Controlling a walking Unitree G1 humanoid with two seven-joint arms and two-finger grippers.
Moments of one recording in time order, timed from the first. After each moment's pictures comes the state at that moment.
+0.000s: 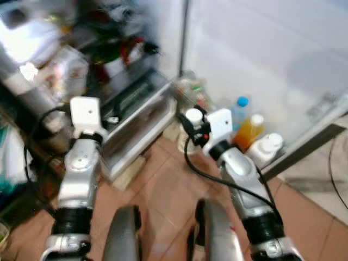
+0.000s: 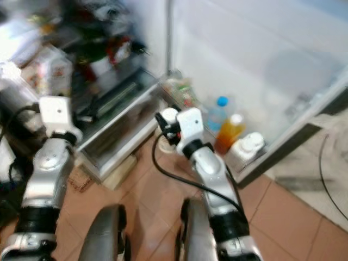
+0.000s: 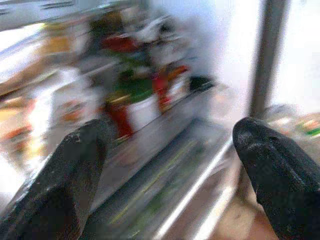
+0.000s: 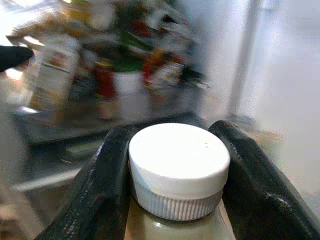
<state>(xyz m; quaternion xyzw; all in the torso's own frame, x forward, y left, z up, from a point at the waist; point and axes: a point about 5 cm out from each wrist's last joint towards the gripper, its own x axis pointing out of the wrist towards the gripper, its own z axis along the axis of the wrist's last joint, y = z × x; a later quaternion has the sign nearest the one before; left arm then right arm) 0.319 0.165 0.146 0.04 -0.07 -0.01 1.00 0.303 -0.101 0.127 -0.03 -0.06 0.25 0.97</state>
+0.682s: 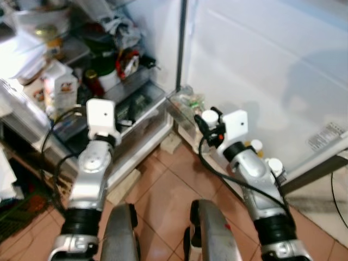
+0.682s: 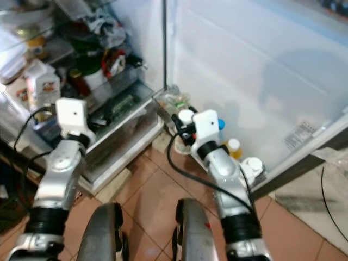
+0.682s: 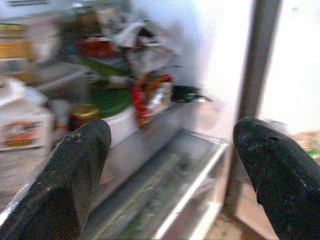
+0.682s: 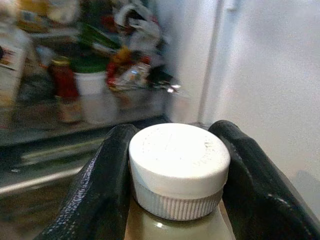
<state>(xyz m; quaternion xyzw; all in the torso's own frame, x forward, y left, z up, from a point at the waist) 0.318 0.164 0.143 0.04 -0.06 -0.02 1.00 0.305 -0.110 0.127 -0.02 -0.06 0.23 0.97</state>
